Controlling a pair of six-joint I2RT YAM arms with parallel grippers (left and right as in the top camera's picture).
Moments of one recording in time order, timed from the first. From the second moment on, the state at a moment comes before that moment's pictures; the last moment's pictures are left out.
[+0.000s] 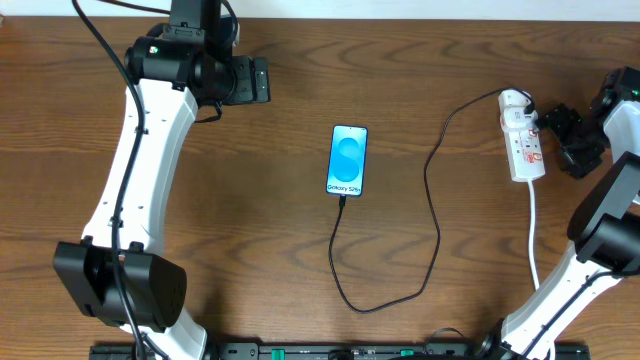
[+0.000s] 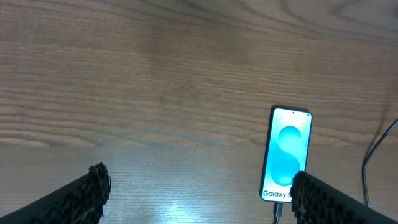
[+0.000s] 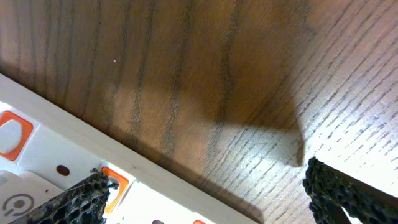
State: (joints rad) left arm -0.14 1.80 1.84 -1.10 0.12 -0.22; right arm -0.46 2.22 1.70 -0.88 -0.11 0.54
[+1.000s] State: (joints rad) left arm -0.14 1.80 1.84 -1.10 0.12 -0.22; right arm -0.47 2.22 1.70 -0.89 -0.16 0.51
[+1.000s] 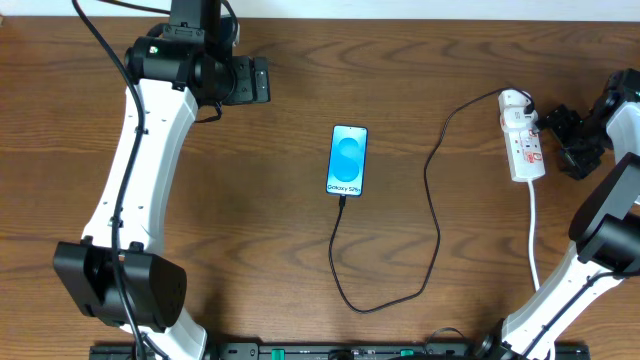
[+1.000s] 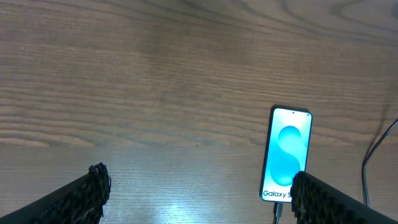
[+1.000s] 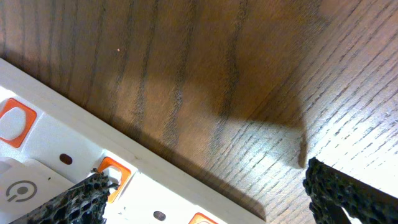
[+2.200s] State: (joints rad) left arm -0.14 1.80 1.84 -1.10 0.12 -0.22; right arm -0.46 2.21 1.69 -0.91 -0.16 0.51
